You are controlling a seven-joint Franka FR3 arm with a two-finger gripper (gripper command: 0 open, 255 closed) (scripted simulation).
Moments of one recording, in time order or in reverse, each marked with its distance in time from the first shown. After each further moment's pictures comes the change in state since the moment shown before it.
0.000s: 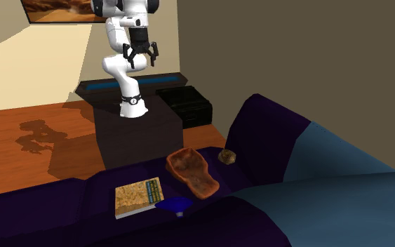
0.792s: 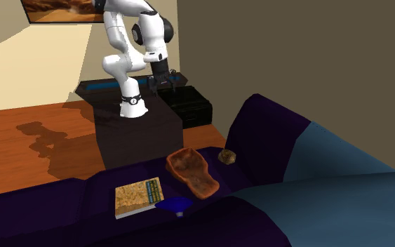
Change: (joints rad) arm 0.078 0.278 0.056 -0.131 0.130 0.474 0.005
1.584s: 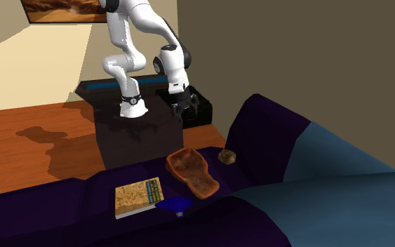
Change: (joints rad) arm 0.086 0.462 0.058 0.100 0.148 0.437 -0.064
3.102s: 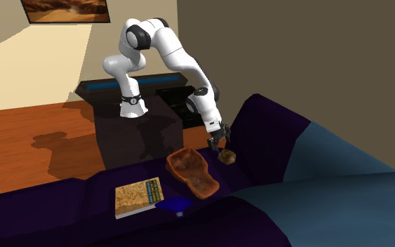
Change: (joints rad) arm 0.098 0.732 0.086 0.527 0.075 0.327 -0.085
